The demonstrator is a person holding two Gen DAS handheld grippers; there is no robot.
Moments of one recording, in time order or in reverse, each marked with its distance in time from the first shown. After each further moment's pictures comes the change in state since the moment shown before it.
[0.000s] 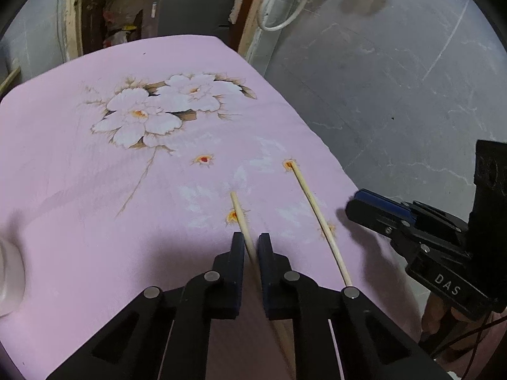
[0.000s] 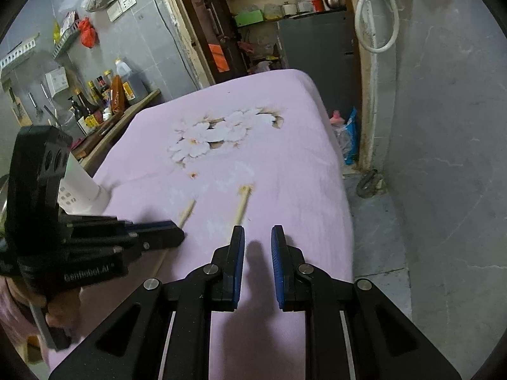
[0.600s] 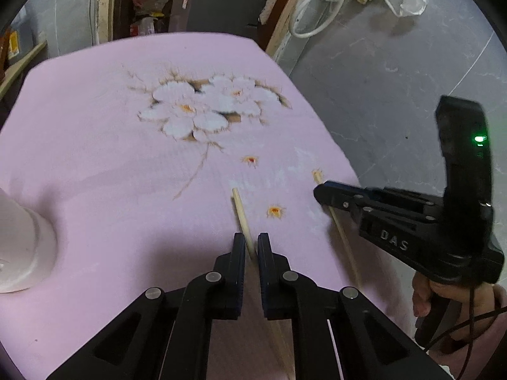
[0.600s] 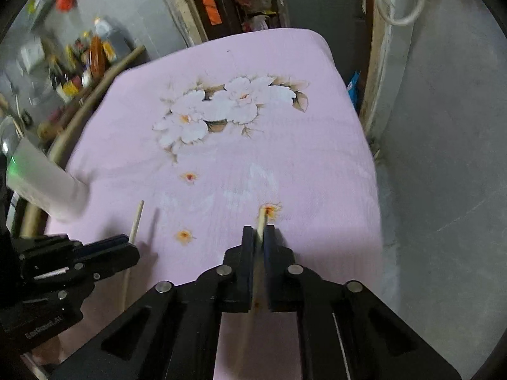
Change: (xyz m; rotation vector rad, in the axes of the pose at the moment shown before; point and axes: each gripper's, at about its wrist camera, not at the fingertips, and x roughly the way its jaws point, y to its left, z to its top) left arm -0.030 0.024 0.000 -0.106 0.004 0.027; right arm 0.058 0.034 0.045 0.027 0.236 -0.042
